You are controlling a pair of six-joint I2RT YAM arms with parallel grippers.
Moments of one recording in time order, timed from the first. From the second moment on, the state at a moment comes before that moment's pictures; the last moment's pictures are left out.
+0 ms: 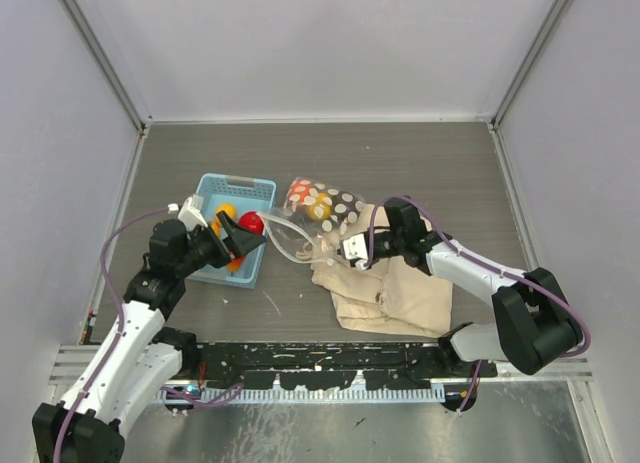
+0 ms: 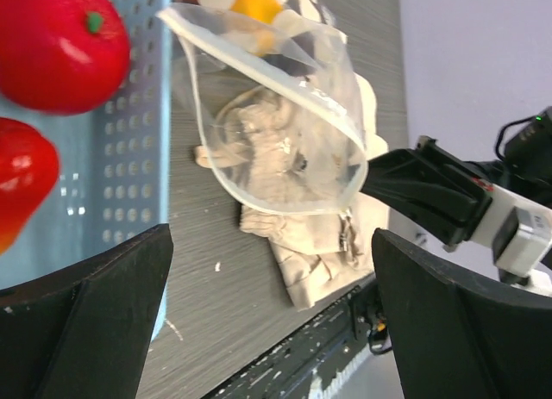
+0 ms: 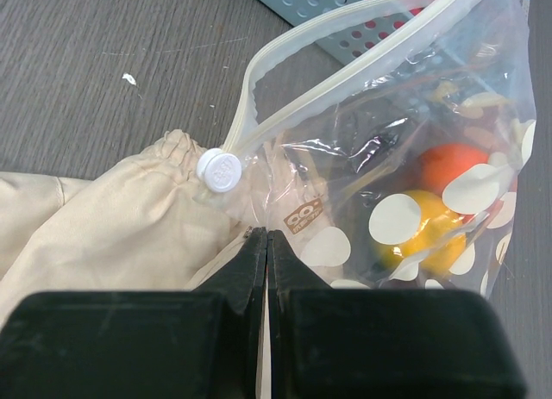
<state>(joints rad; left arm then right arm) -0.23 0.68 0.51 -0.24 0.40 -0.79 0.48 1.32 0.65 -0.04 -0.87 -1.19</state>
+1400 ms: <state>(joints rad) -0.52 0.97 0.49 0.11 0.35 -0.90 0.45 1.27 0.72 -0.18 -1.03 -1.17</state>
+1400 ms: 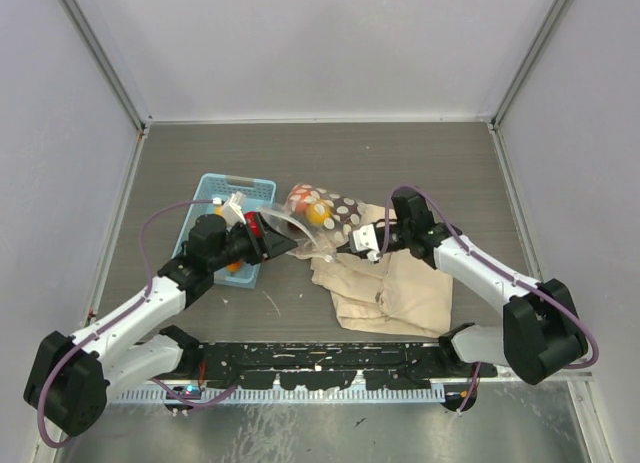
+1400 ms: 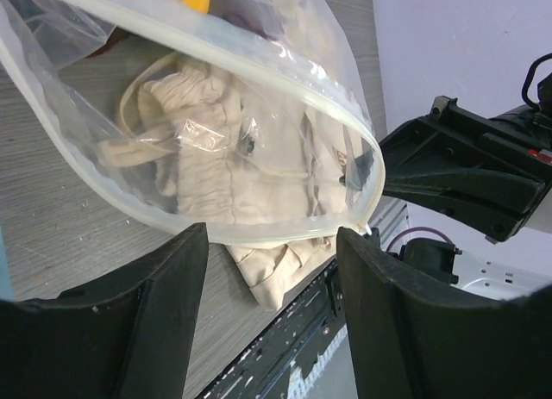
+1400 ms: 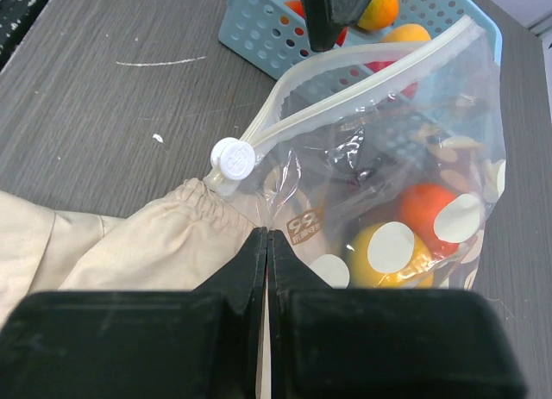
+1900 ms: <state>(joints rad) -0.56 1.01 0.51 0.12 0.33 -0.90 0.45 1.27 0.79 -0.34 -1.13 -1.24</state>
